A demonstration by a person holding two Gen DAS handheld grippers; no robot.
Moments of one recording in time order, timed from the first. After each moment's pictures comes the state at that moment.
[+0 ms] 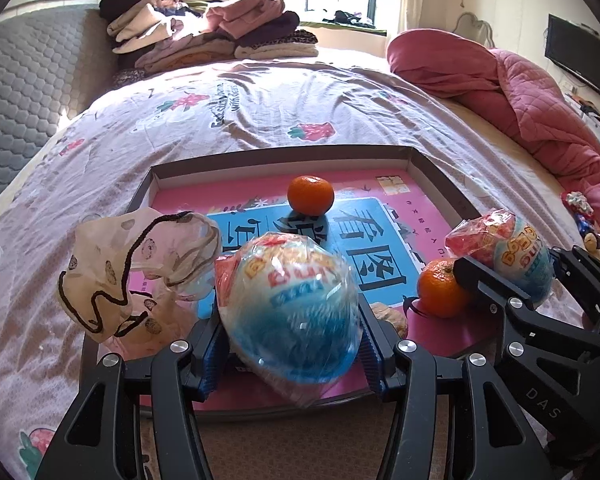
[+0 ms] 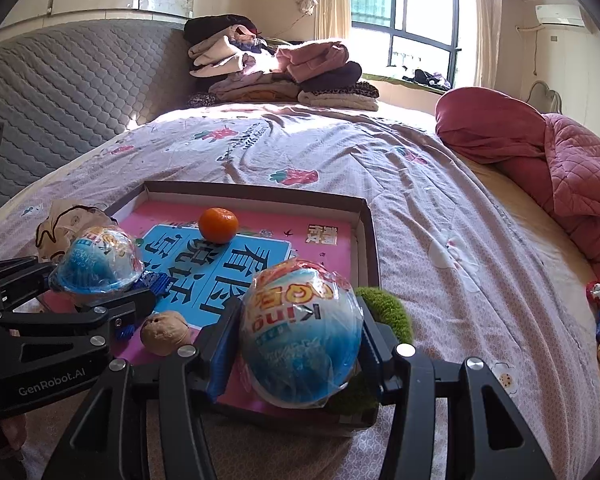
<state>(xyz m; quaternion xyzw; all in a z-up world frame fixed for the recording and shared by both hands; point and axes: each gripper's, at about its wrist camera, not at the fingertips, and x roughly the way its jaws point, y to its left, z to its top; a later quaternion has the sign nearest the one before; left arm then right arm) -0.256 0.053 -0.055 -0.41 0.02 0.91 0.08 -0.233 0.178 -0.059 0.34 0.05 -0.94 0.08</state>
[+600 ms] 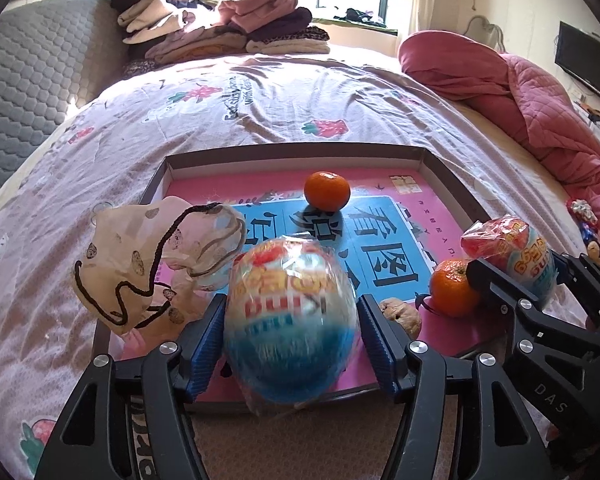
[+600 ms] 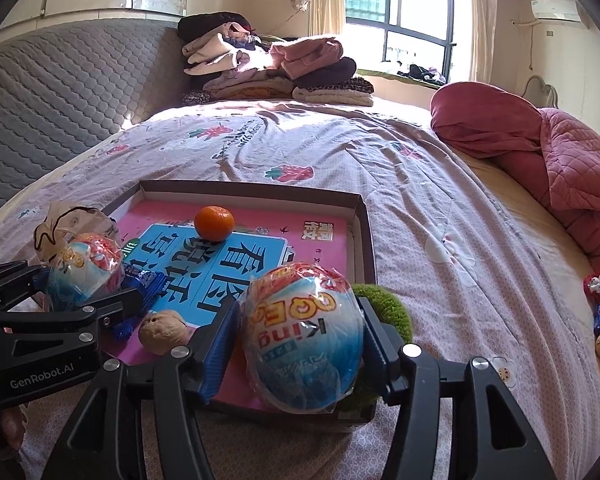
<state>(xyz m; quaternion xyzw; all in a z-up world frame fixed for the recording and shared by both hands) -0.256 0.042 -0.054 -0.42 0.00 0.91 0.06 -0.229 0.180 -0.058 0.34 0.05 -0.94 0.07</state>
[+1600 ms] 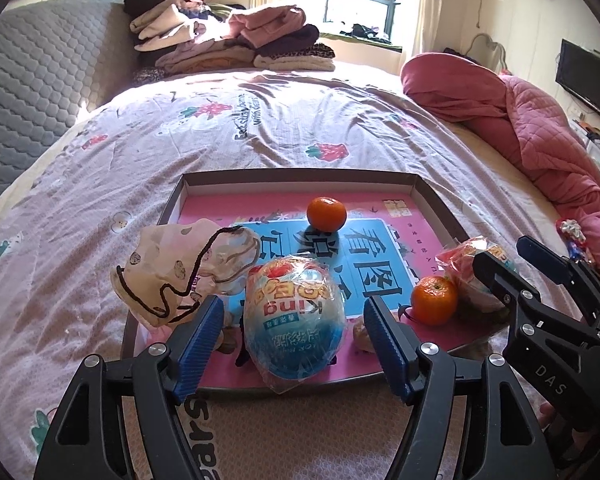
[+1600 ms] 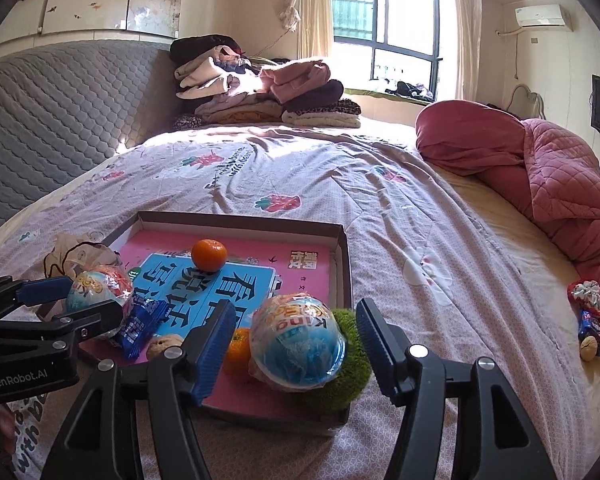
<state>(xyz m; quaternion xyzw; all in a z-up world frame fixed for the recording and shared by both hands) -0.237 0.033 -0.023 -0.40 -0.02 0.92 0.06 -0.215 0.188 -0.031 0.30 0.03 -0.95 0.06</state>
